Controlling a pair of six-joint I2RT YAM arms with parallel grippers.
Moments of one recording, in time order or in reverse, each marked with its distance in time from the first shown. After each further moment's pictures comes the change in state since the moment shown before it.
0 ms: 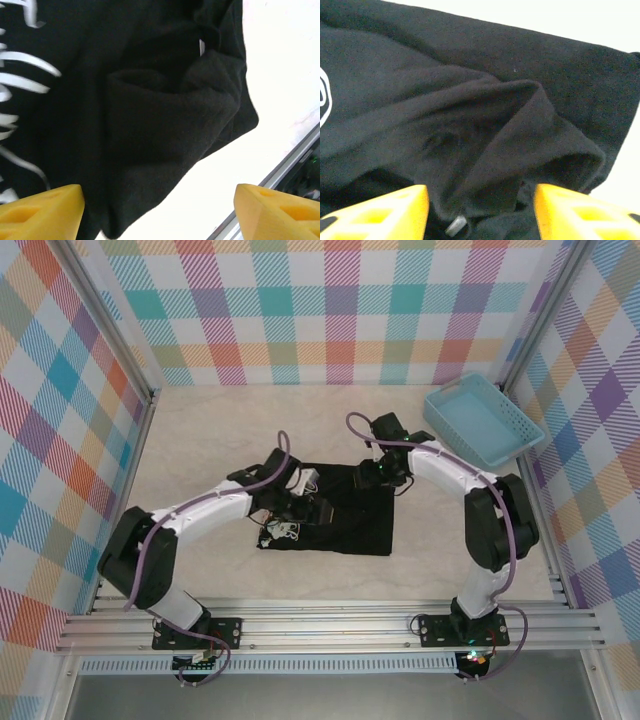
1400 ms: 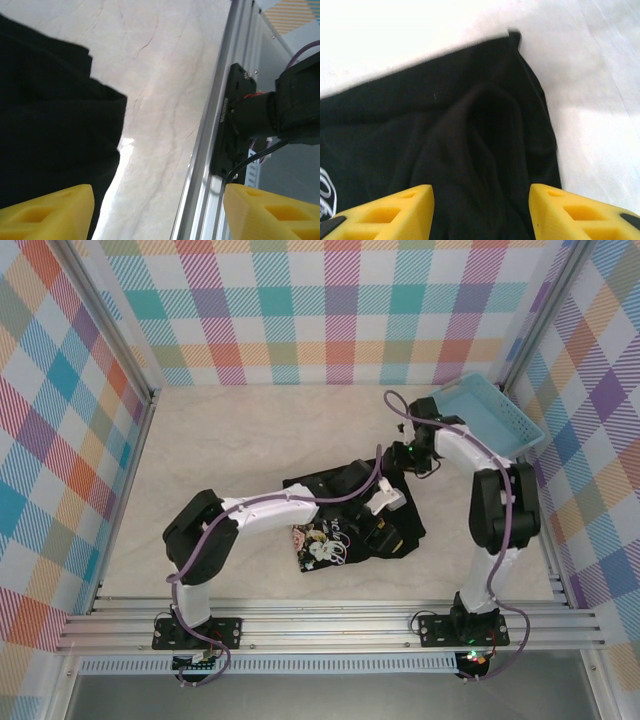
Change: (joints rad) left arm -0.322 0.294 0.327 0.139 0.181 0.249; right arm -0.232 0.040 0.068 -0.068 -0.109 -0.056
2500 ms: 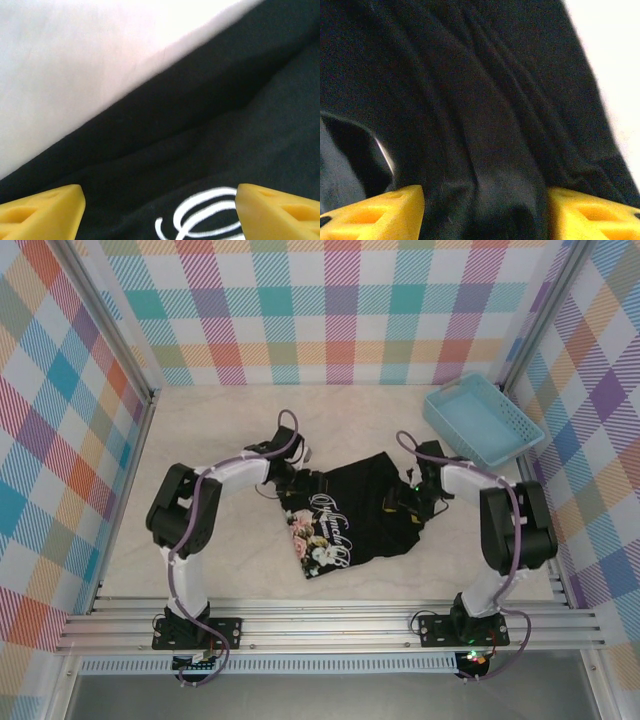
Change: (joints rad) left arm 0.465 0.039 -0.110 -0.108 -0.309 -0.215; right arm -0.007 -0.098 -0.368 0.121 -0.153 0.219
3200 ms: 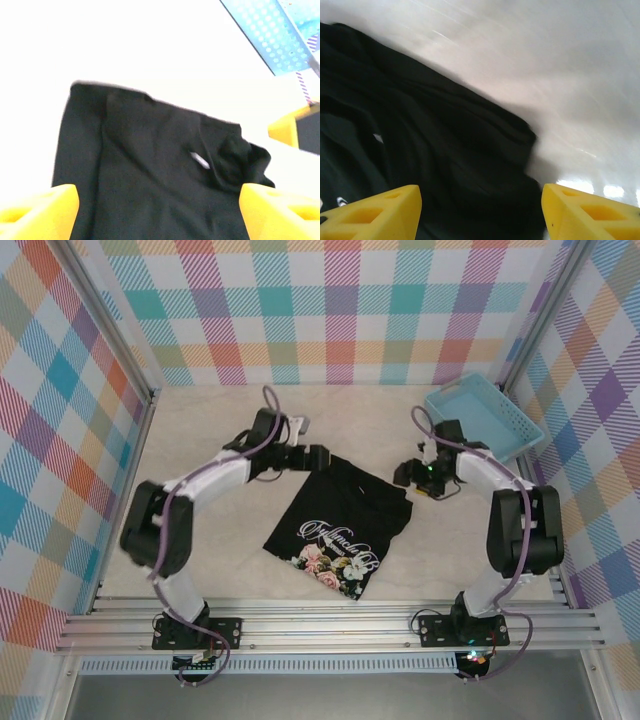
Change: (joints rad) left arm 0.044 -0.107 0.055 0.226 0.134 0.057; right arm -0.108 -0.069 0.064 -0.010 -0.016 -0.131
